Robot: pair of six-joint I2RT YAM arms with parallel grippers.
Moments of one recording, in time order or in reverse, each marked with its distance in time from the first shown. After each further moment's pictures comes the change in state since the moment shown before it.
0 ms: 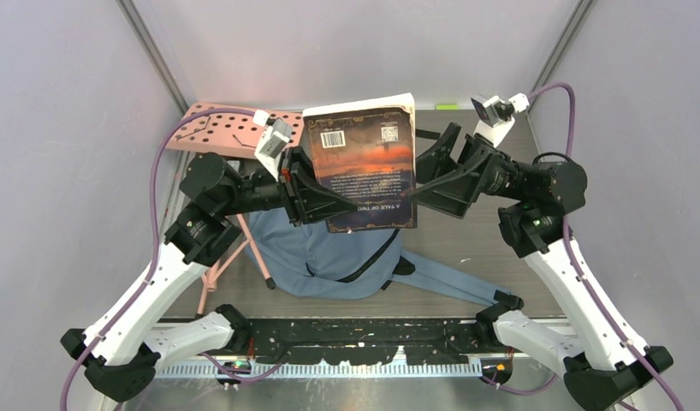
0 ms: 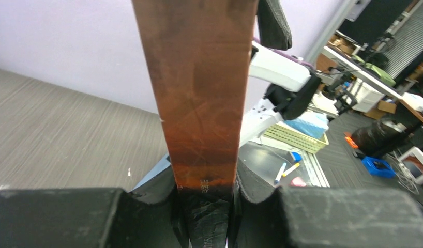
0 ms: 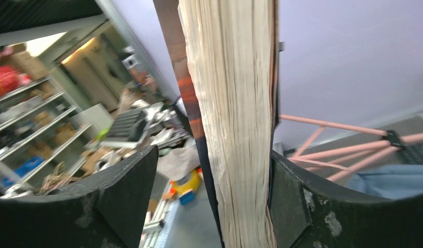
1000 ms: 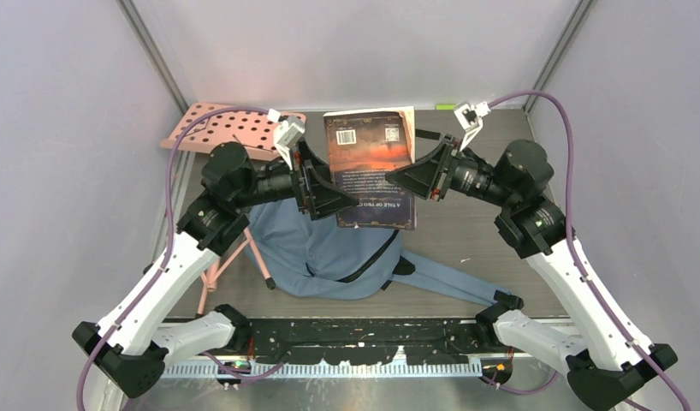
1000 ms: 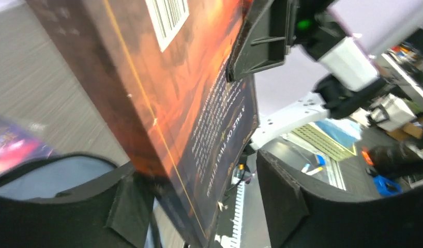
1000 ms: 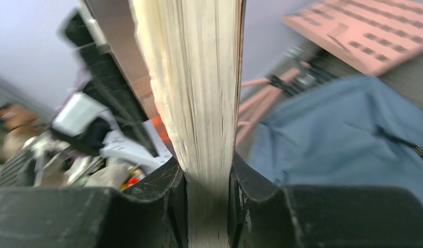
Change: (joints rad) left arm 0.082 0.056 -0.049 -0.085 -0.024 0.018; right arm 0.042 -0.008 0.058 -0.716 0.328 -0.534
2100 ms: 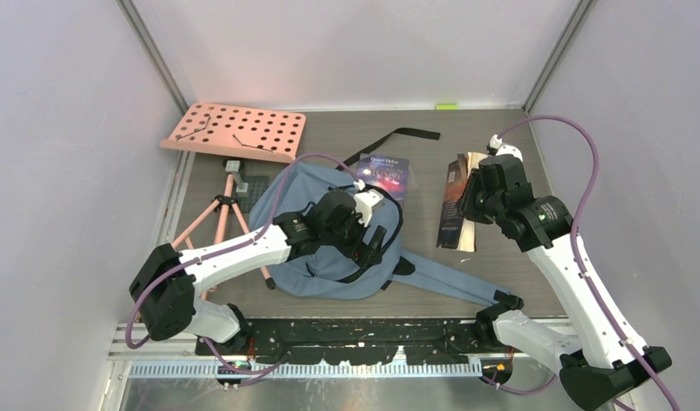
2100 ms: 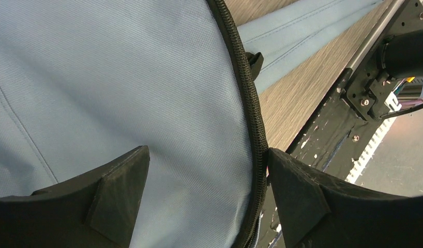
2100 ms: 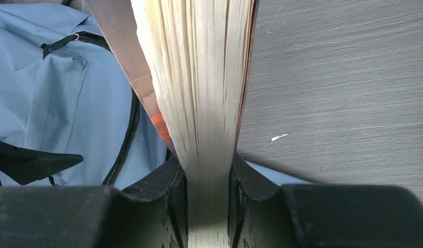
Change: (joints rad) left arm -0.317 0.358 -0.224 -0.239 -0.607 0.265; right arm -0.087 0.023 0.029 -0.945 0.954 -0.180
